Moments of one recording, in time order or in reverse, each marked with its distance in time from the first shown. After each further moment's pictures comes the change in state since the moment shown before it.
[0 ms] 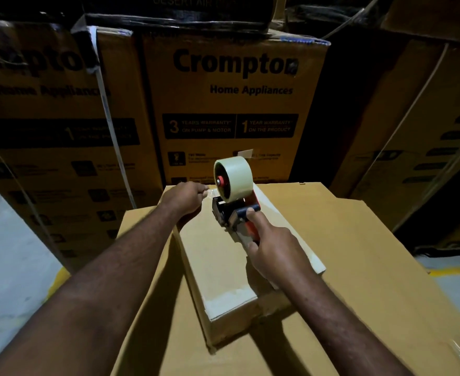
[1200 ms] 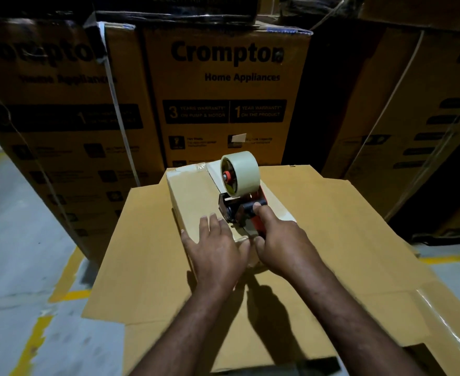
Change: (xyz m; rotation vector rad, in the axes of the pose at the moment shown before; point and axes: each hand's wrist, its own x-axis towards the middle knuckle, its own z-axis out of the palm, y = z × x) left_hand -0.249 0.133 0.065 0.232 0.147 -0.145; right_hand -0.098 0.017 -0.038 0.008 -0.087 0.062
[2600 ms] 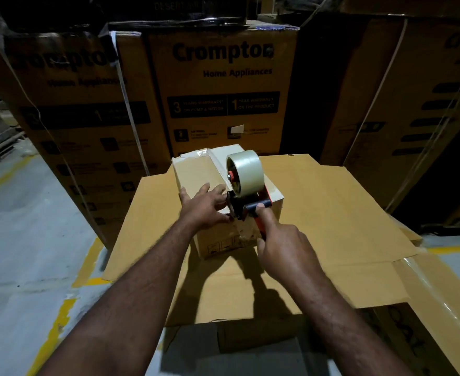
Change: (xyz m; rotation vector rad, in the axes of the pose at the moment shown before) left_hand 0.041 -0.036 -0.006 -0.112 -0.158 0.285; right_hand -0.093 0.034 0.007 0.050 0.099 -0.029
